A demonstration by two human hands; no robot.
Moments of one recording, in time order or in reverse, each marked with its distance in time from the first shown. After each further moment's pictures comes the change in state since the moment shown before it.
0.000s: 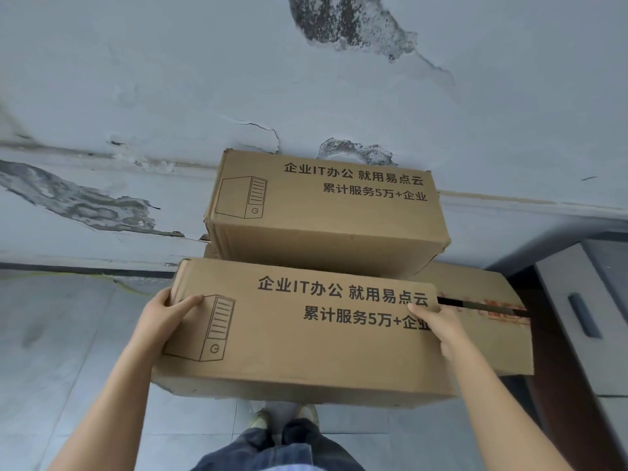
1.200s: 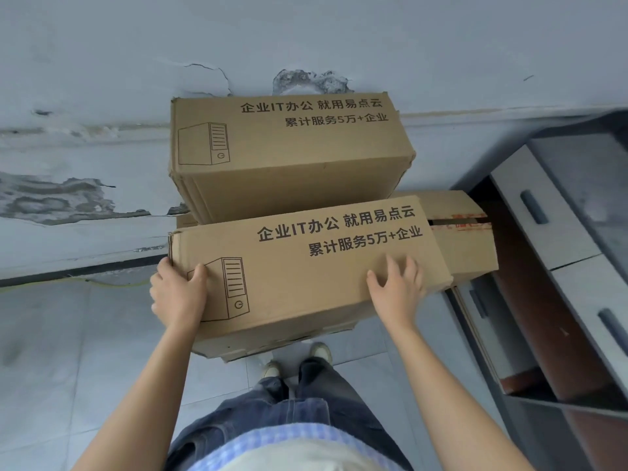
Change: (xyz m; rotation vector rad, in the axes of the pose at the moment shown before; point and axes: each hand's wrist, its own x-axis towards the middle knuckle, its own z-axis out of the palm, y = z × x) left_hand -0.026 -0.027 0.037 0.286 0.254 0.134; right_hand -0.103 0.083 0.070 -0.687 0.418 -0.298
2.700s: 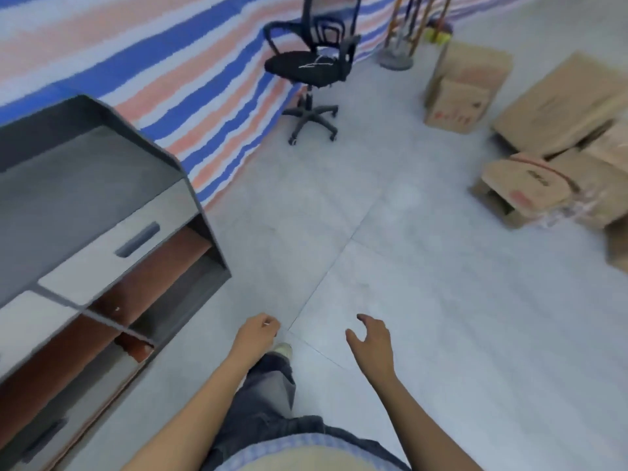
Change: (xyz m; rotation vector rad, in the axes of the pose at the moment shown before) left_hand -0.658 -0.046 0.249 1.263 -1.963 1.664; right_hand -0.426 0.330 -0.024 0.848 1.036 1.909
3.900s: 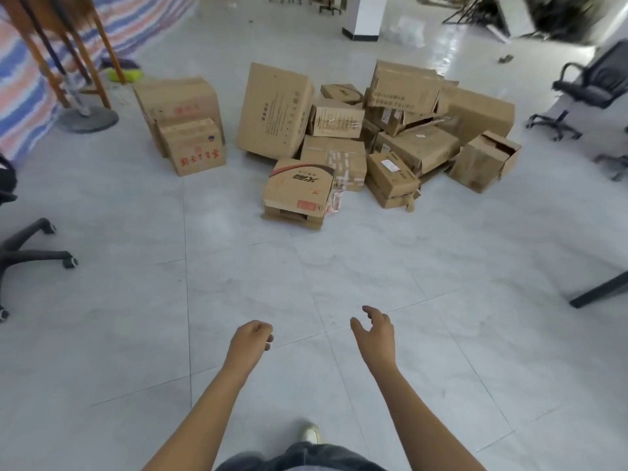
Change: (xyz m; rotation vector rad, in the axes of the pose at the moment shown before) left_hand 0.249 0.425 0.300 0.285 -0.570 0.355; right_hand 0.285 0.106 -0.316 0.431 0.797 0.546
